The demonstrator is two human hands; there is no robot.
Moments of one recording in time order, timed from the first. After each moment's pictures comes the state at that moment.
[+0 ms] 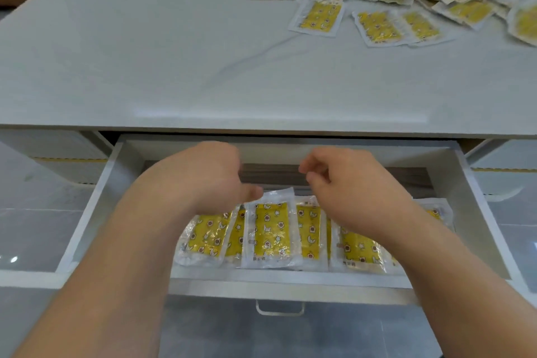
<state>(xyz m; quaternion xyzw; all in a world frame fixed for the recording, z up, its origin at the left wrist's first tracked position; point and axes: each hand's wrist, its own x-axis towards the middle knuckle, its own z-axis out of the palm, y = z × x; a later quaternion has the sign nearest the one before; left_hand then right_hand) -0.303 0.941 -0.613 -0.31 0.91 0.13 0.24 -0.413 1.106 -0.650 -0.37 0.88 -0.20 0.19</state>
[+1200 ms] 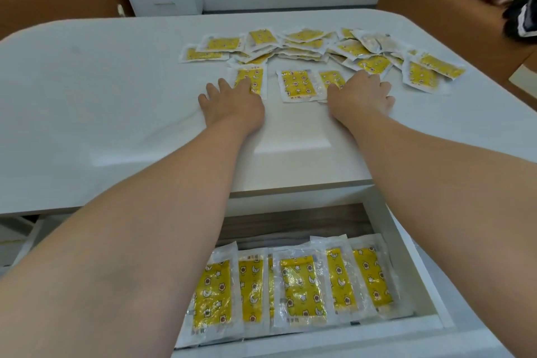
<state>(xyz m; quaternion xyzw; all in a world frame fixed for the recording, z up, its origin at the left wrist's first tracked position) -0.563 0.910 -0.649 -0.36 0.93 0.09 -0.06 -0.676 1.090 -0.634 -0.04 0.98 -0.20 -0.05</state>
